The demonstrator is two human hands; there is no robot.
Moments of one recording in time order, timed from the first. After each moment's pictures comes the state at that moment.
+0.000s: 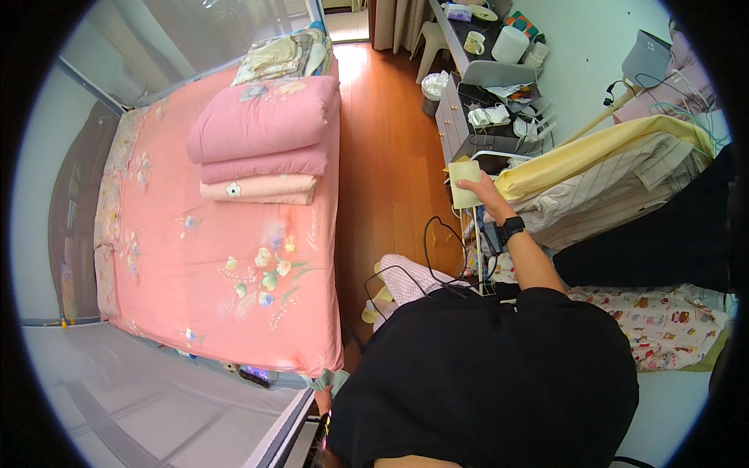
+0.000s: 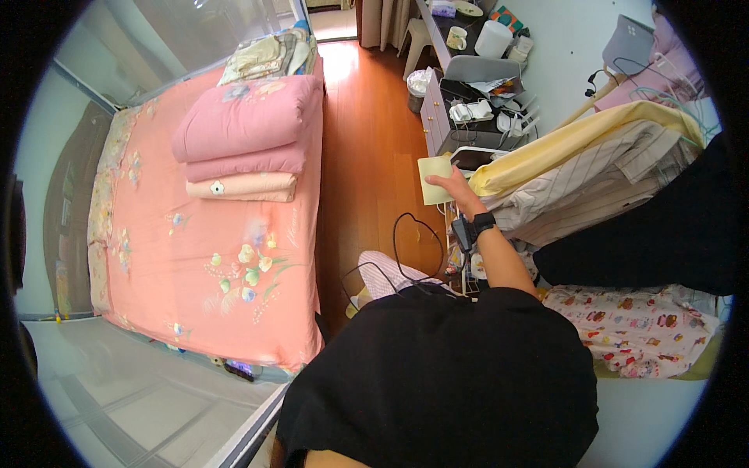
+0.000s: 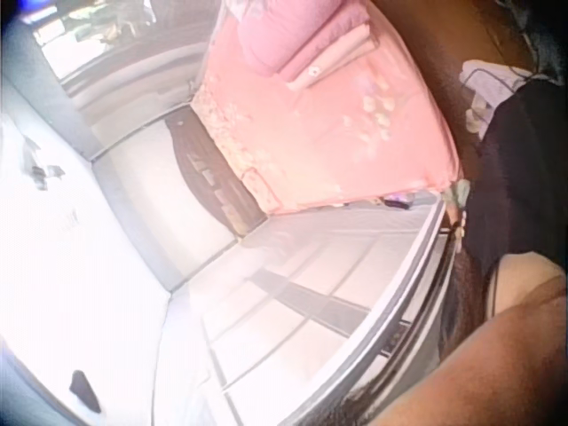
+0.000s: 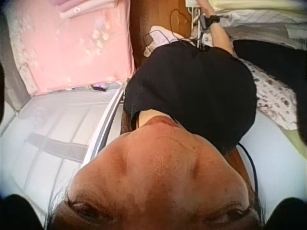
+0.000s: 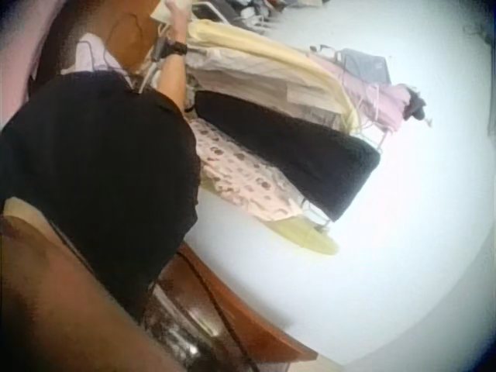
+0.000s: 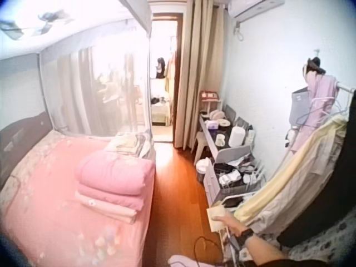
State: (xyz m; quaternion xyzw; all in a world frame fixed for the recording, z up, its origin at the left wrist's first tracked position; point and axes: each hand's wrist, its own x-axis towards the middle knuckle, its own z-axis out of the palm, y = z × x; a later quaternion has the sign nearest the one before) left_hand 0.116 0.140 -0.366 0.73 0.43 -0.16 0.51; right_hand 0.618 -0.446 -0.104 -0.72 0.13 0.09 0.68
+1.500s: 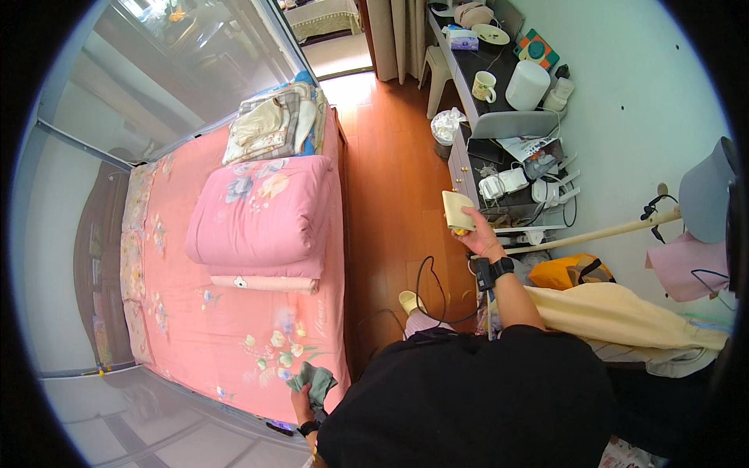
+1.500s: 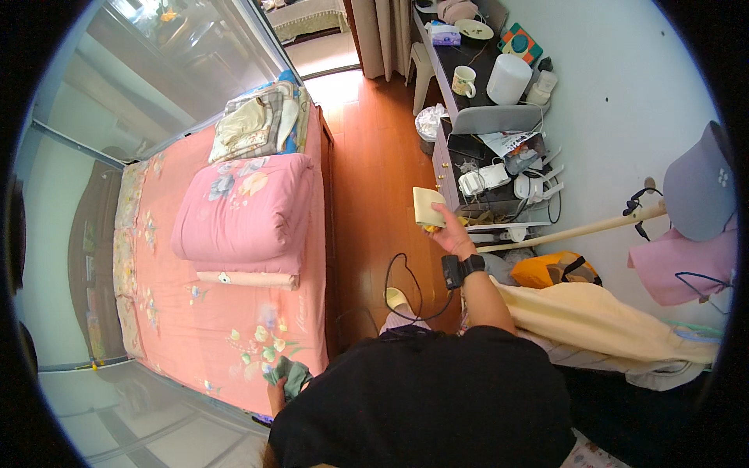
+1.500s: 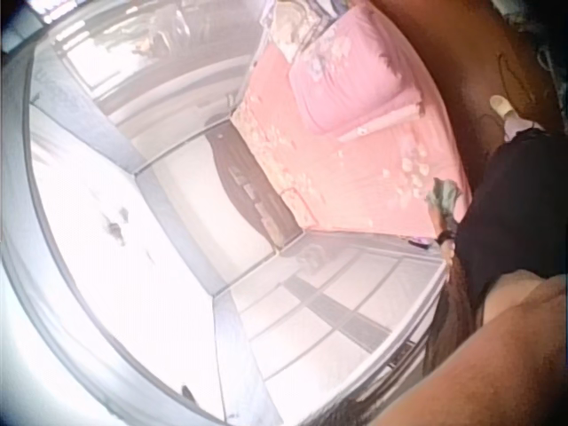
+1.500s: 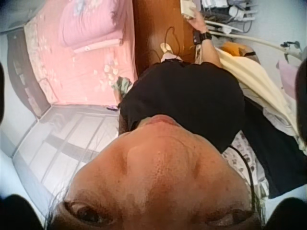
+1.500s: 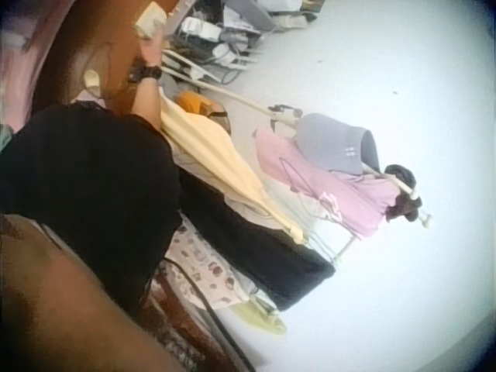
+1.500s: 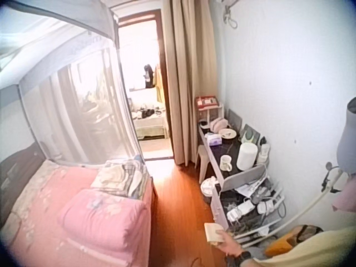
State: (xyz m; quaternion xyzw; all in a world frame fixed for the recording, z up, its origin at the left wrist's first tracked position) left_hand 0.525 0.029 -0.149 0.70 0.42 -0.07 0.58; right_hand 0.851 -0.544 -0.158 -0.30 0.25 0.14 0.91
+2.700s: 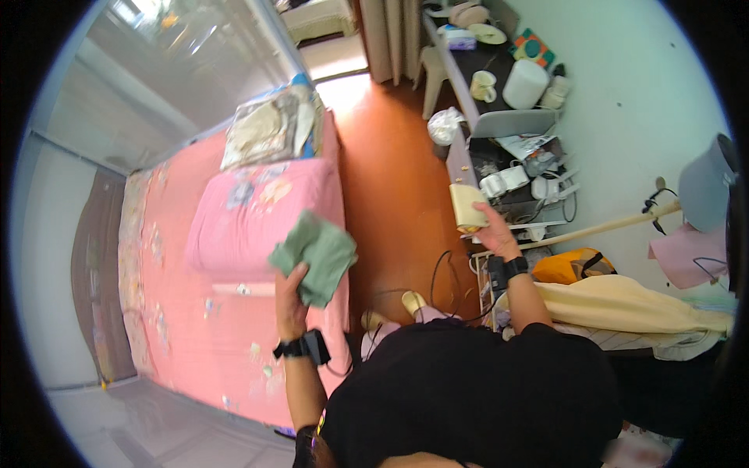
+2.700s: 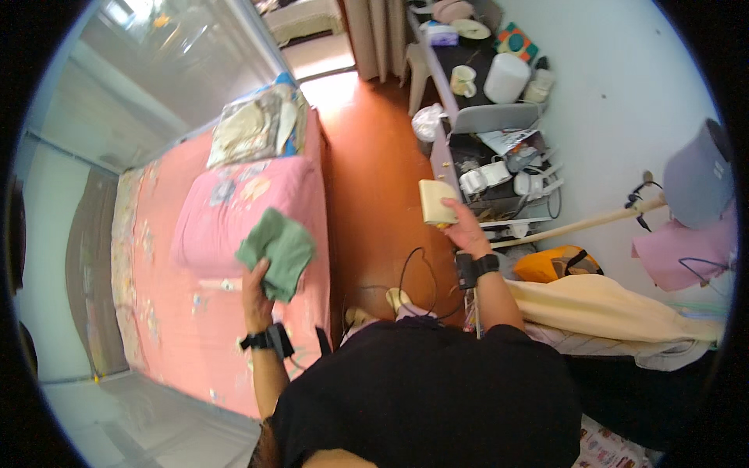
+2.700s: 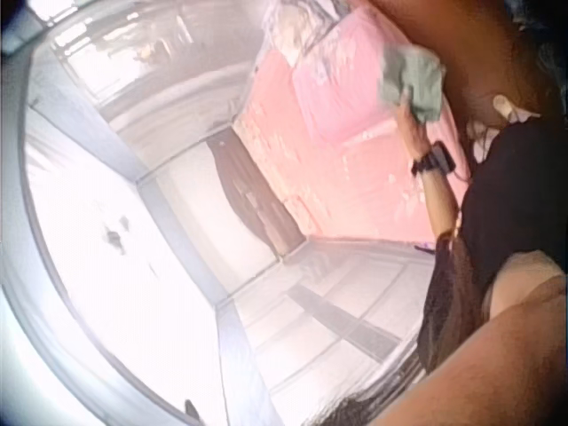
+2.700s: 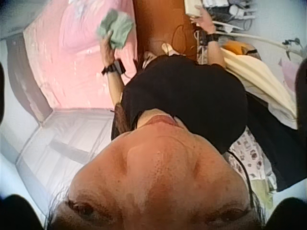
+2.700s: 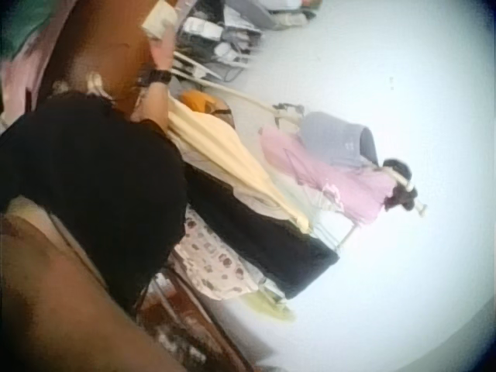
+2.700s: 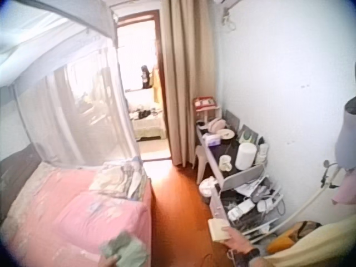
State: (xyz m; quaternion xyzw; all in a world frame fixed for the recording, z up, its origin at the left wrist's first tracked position) left_hand 0.835 -0.105 0.017 0.52 0.10 -0.08 0.85; right_hand 0.850 -0.542 -0.121 -0.36 0.22 0.09 0.90
